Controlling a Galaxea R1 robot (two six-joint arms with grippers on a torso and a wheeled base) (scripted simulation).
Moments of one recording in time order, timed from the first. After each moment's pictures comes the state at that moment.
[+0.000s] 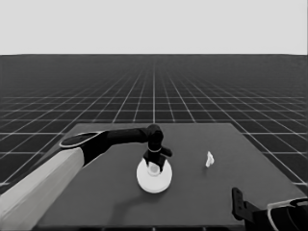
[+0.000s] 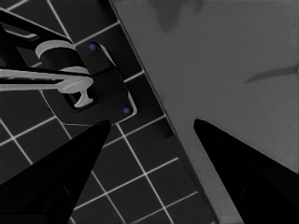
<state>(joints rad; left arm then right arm) 0.08 3.09 -1.78 0.23 1.51 -0.80 -0.35 1.76 -0.39 -0.70 -1.18 0.32</state>
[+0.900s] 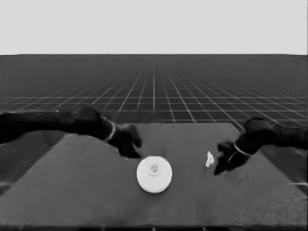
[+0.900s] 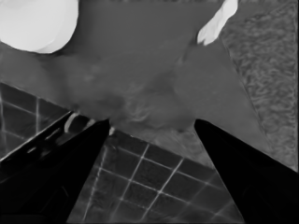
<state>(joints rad) -0.21 2.41 -0.92 0.25 0.98 -0.40 0.10 2.07 -0.96 -0.10 -1.39 0.73</state>
